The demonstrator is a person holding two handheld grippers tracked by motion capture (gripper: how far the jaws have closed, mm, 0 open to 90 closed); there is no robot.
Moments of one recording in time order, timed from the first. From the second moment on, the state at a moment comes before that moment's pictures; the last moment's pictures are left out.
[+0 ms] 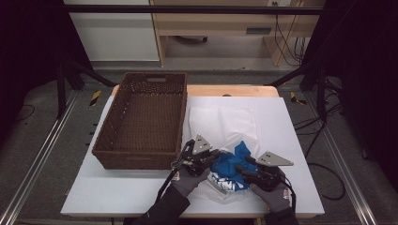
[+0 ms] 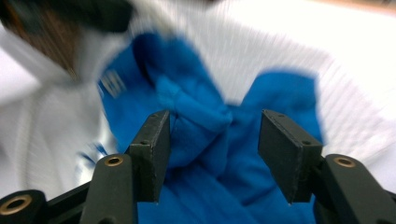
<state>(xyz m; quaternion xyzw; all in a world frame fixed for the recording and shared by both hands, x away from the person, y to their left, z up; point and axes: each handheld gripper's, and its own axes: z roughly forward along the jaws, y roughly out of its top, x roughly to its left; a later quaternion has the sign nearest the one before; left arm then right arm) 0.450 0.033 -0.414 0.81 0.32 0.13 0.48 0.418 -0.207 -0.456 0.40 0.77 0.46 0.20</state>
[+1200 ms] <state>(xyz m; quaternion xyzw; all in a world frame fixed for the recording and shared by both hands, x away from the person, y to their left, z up) 0.443 0.036 -0.411 0.81 0.31 0.14 0.48 0.430 -0.217 -0.453 0.43 0.75 0.43 0.25</state>
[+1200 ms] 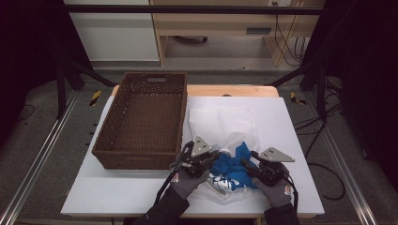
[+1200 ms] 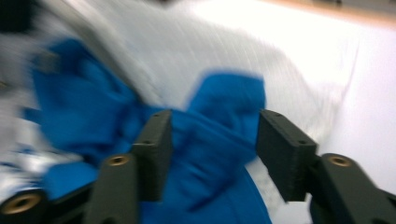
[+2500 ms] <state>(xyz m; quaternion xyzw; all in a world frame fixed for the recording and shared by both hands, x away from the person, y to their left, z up) 0.441 0.041 -0.413 0.80 0.32 0.14 0.49 0.430 -0.157 -0.466 0.36 0.80 0.43 0.19</state>
